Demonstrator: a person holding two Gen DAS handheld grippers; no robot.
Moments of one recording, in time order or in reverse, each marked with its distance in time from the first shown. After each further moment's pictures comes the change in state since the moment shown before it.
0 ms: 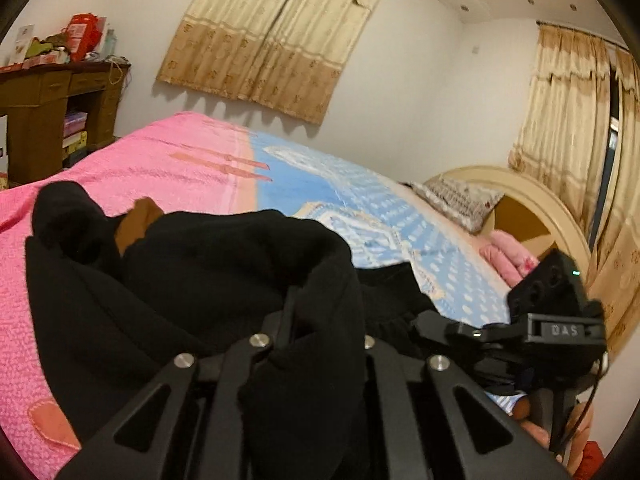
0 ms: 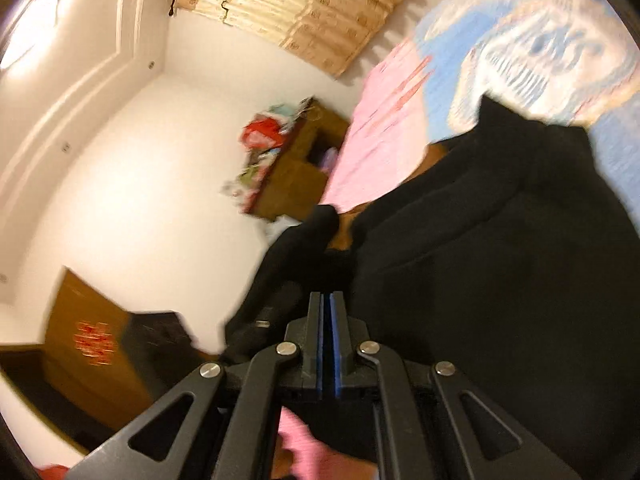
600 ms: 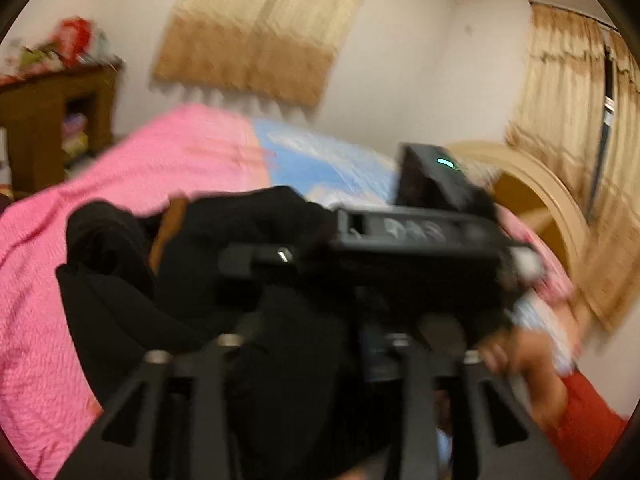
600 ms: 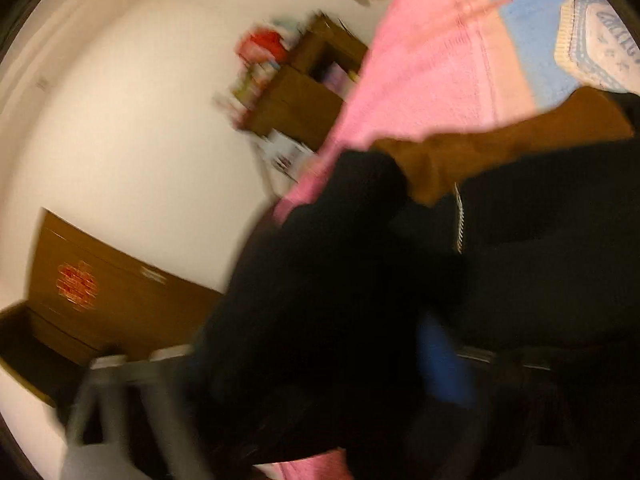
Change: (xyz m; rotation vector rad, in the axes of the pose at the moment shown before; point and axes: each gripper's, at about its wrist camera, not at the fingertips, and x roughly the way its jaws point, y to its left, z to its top) left arm -0.041 0.016 -0.004 0.063 0.117 -0.026; right arm 0.165 0.049 0.003 -0.065 0.336 -0.108
